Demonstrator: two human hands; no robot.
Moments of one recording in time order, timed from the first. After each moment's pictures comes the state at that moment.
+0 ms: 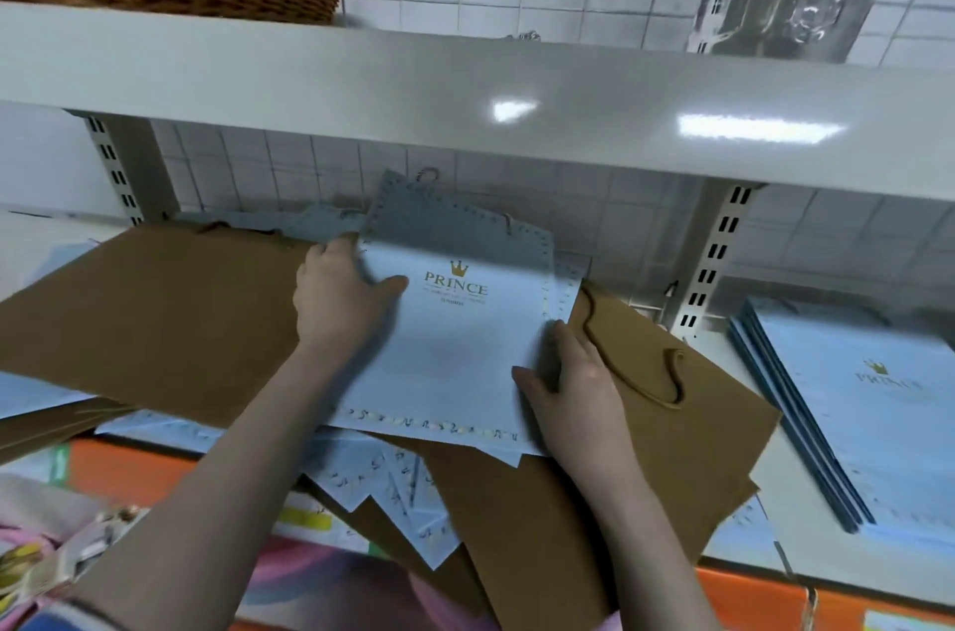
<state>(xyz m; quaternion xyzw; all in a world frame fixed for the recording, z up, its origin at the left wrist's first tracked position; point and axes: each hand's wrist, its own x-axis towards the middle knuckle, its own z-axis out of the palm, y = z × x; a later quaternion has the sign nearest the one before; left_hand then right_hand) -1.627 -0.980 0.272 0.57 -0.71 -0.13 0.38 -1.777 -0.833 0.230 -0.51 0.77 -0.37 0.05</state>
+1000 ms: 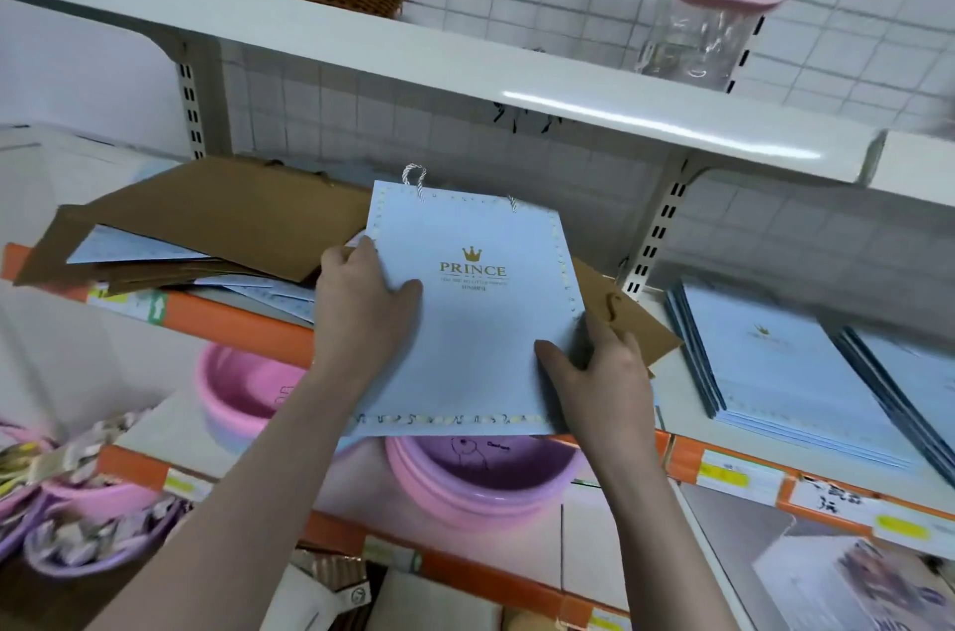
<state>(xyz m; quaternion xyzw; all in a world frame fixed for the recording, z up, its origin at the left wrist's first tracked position) -1.581 -0.814 0.266 0.55 -0.67 -0.21 0.46 -1.739 -0.702 0.257 -0.46 0.79 -0.40 -0.01</state>
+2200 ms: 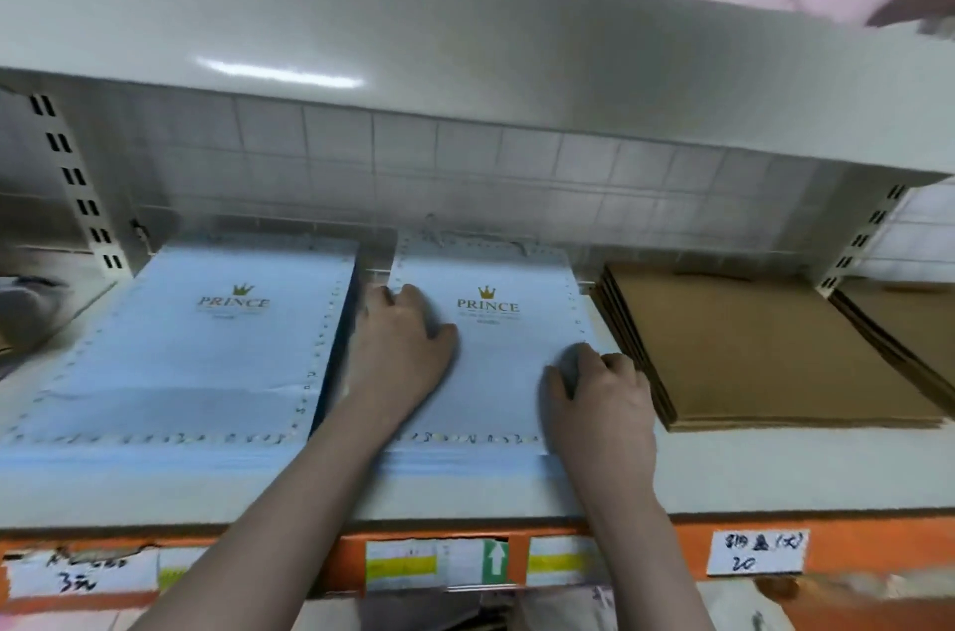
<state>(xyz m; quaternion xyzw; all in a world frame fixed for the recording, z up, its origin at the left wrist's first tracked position) -2.184 -0.607 0.223 0.45 -0.83 -0.20 0.26 -2.282 -0.467 0.207 -0.34 0.89 -0.27 -0.13</state>
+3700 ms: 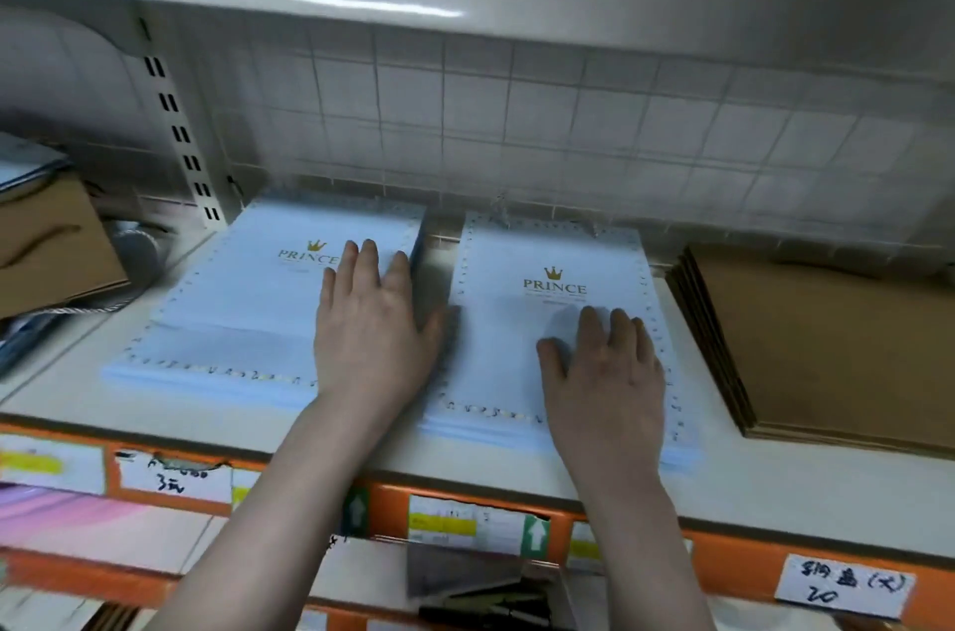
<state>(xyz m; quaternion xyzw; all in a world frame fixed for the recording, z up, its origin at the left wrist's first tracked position) -2.131 -0.594 0.227 0.51 -0.82 -0.03 0.26 -2.258 -0.489 0.208 -0.41 0.88 -0.22 -0.12</state>
